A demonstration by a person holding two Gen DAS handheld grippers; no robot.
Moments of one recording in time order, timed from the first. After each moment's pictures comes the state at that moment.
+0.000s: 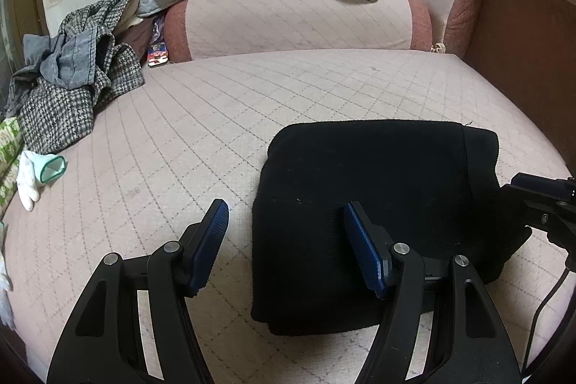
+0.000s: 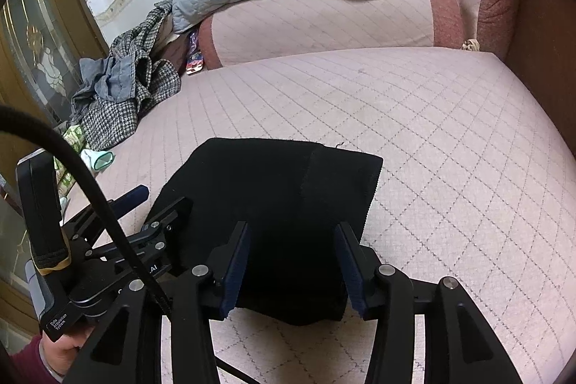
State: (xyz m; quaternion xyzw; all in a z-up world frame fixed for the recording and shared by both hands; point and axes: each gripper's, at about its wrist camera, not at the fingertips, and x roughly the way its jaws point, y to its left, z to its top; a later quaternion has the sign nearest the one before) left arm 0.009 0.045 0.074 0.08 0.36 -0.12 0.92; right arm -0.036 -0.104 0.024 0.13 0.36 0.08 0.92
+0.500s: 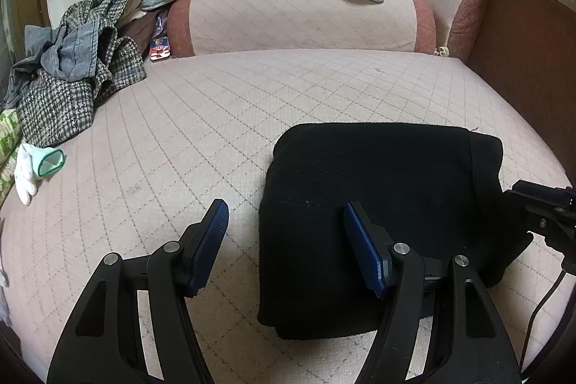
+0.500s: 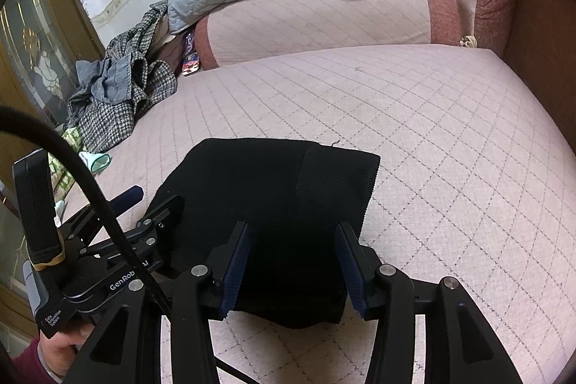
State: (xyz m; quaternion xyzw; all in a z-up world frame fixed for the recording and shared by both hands) left arm 0.014 0.052 0.073 0.07 0.36 -0.13 0.92; right arm -0.031 -0.107 0.021 0.13 0.37 0.07 0.92
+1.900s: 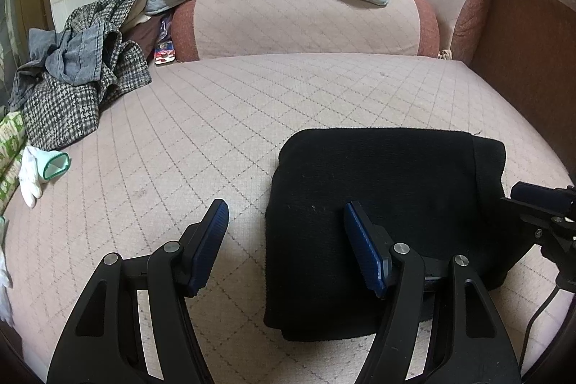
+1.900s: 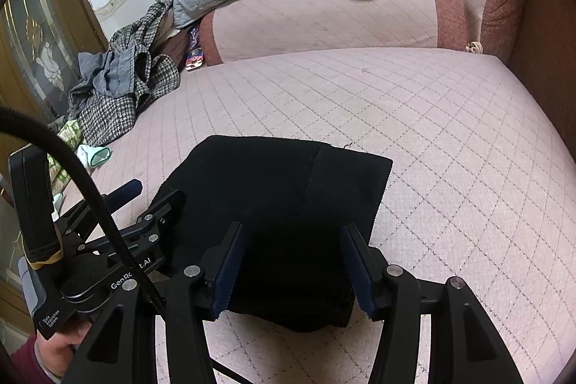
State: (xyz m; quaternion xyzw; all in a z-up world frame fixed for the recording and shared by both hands) left arm 0.013 0.051 0.076 0.07 0.36 -0.12 0.93; right arm -0.026 -0.098 0.022 0.11 0.37 0.08 0.92
